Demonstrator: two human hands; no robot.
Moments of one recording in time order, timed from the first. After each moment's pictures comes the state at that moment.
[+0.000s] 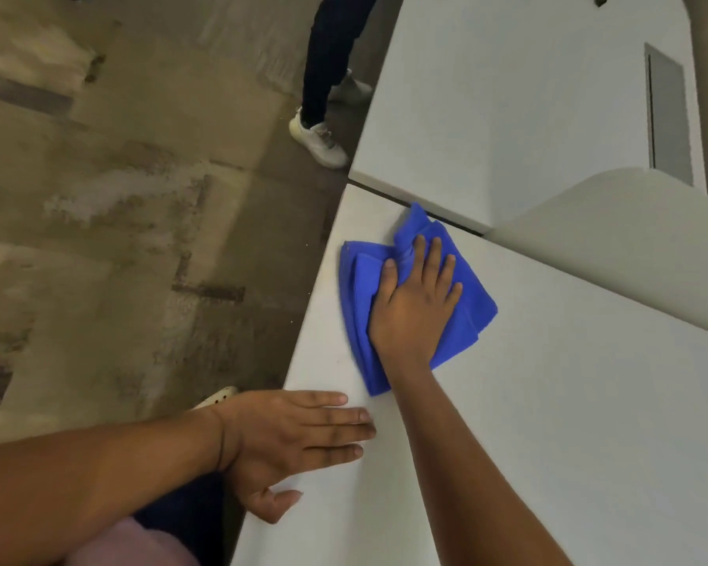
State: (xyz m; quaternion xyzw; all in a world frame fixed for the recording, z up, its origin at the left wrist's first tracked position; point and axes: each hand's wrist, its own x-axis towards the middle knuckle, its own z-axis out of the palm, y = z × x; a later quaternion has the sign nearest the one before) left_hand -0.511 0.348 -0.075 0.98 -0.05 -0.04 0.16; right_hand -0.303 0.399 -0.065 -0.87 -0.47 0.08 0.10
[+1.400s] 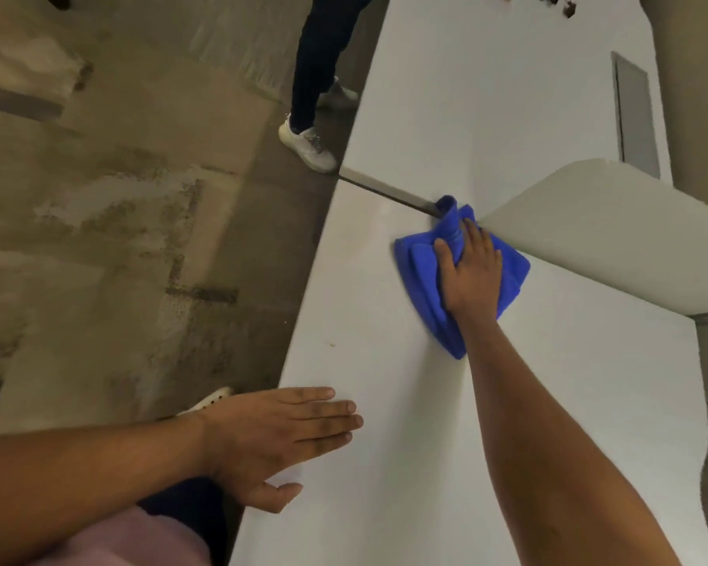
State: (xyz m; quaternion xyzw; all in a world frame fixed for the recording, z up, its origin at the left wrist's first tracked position) left_hand -0.520 0.323 -0.073 0.98 0.00 0.01 0.18; right_hand -0.178 0.416 -0.042 -0.84 -0.52 0.10 0.14
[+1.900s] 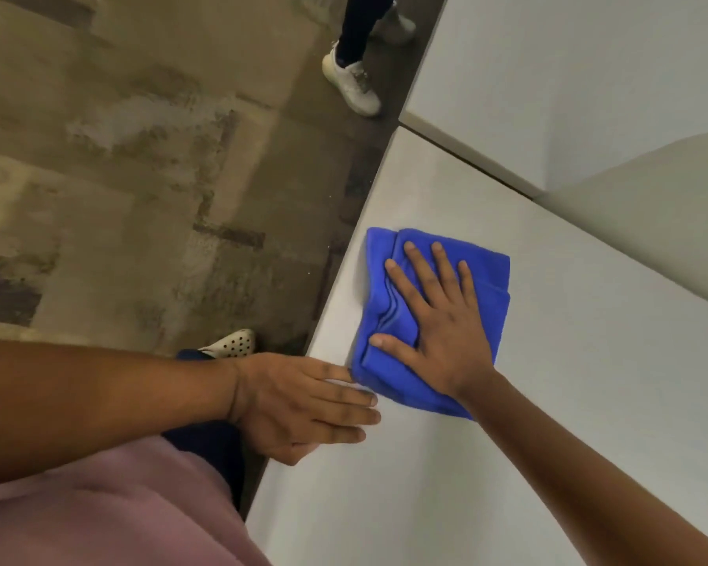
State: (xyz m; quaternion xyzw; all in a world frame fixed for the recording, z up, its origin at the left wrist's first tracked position) left_hand -0.533 0.319 -0.097 0.98 -0.06 0.11 0.13; right_hand -0.260 0.324 -0.064 -0.59 -0.80 0.08 -0.06
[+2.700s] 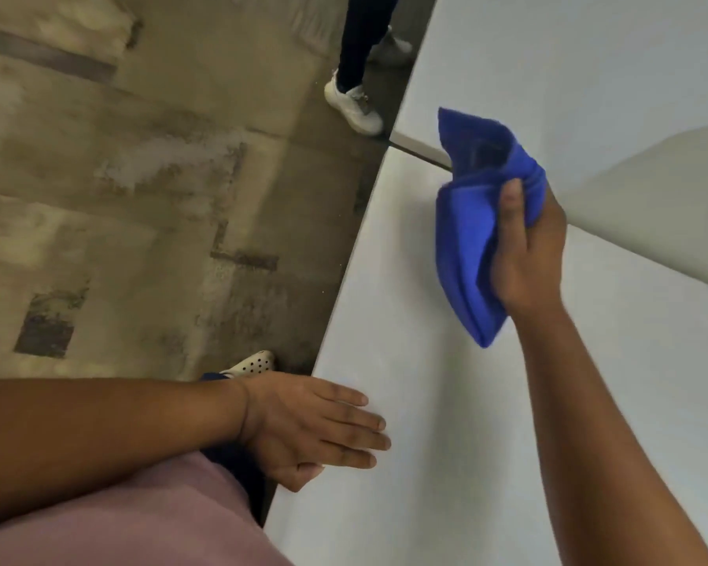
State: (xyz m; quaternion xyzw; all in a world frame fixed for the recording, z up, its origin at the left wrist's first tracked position) left_hand -0.527 0.319 -0.093 0.98 -0.09 0.07 0.17; right_hand -0.252 0.415 0.020 -0.72 -0.53 0.22 0.40
